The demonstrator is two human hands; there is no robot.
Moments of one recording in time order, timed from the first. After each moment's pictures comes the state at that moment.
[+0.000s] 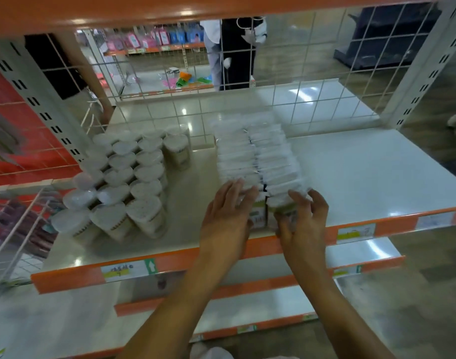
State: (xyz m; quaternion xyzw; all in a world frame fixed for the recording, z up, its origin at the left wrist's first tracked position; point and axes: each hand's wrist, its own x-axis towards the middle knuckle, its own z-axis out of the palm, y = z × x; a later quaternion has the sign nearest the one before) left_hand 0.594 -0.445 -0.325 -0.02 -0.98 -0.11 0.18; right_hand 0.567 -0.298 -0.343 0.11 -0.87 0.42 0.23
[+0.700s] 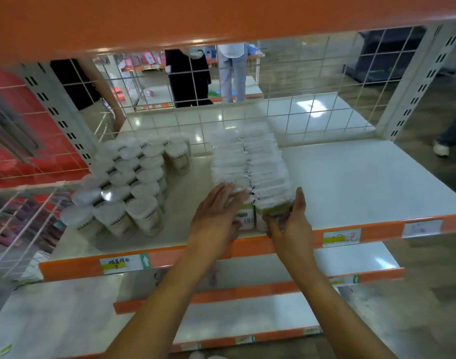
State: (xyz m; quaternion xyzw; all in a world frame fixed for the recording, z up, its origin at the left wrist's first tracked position) left_hand 0.594 -0.444 -0.312 -0.02 -0.99 -0.10 0.13; right_hand 0.556 -0.281 -0.345 0.07 -0.85 0.52 0.04
